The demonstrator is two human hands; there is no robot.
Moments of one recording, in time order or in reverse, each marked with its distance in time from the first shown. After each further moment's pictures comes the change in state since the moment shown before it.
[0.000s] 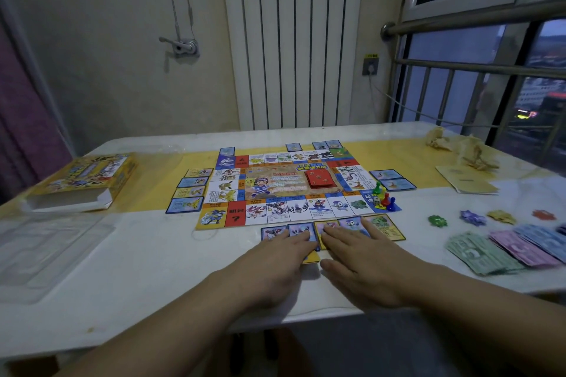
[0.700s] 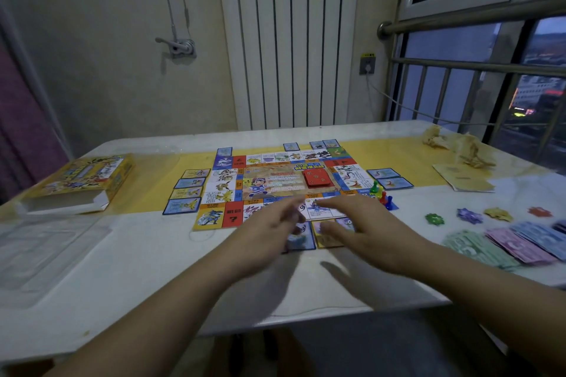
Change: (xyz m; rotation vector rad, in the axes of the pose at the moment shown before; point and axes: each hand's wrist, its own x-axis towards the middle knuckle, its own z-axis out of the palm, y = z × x) left_hand -0.022 0.013 -0.042 -0.840 0.316 -0.055; right_hand -0.001 0.003 -0.030 0.399 0.421 -0.010
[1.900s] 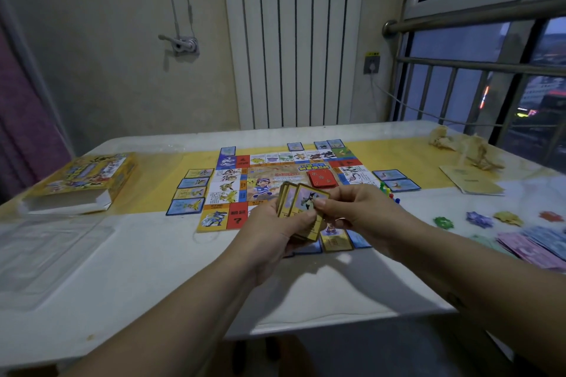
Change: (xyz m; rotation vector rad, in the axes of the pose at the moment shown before) left_hand 0.010 0.000 0.009 -0.747 0.095 -0.177; right_hand 0.030 -0.013 0.000 0.951 -0.018 0.323
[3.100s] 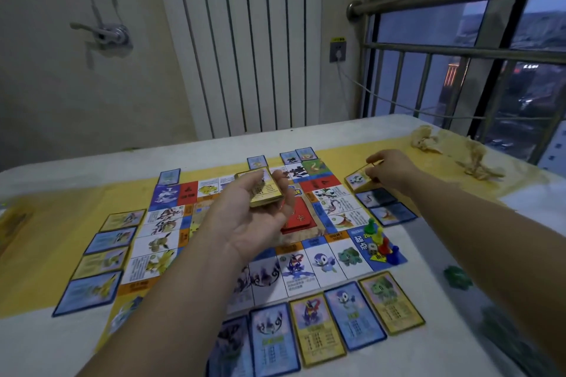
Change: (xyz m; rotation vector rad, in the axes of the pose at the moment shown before) left_hand 0.147 0.046 0.023 -0.794 0.125 -0.327; right_hand 0.200 0.056 -0.181 -0.513 0.541 0.211
